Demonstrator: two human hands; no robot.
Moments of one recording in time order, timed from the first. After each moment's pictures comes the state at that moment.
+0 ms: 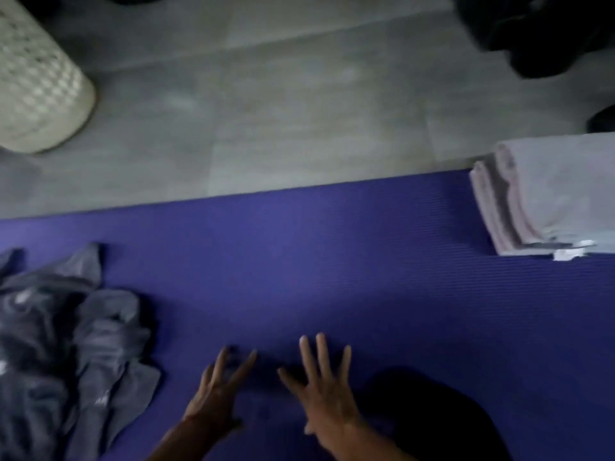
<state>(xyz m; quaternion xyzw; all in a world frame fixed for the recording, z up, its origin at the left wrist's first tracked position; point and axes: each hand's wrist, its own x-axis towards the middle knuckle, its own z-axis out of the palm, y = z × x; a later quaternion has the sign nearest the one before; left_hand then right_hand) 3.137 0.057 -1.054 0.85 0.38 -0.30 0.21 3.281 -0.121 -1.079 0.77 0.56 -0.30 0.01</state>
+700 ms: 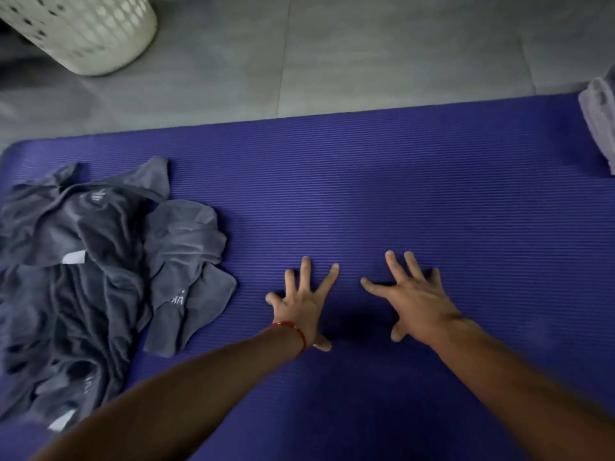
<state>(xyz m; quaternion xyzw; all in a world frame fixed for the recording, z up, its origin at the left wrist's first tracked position) 3.094 0.041 -1.066 0.89 0.31 -0.33 0.10 3.267 -0.090 -1.055 0.77 0.50 -0.35 0.18</state>
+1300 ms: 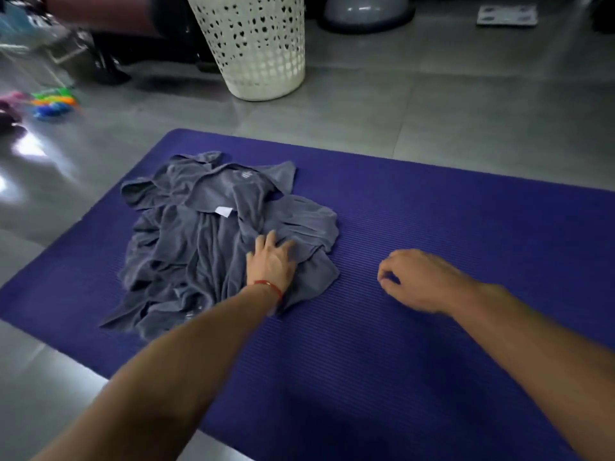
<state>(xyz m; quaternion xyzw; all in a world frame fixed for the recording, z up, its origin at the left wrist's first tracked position) 2.898 0.179 -1.036 0.84 0.54 0.00 0.09 3.126 0.015 -0.931 0.72 0.66 -0.22 0.03</state>
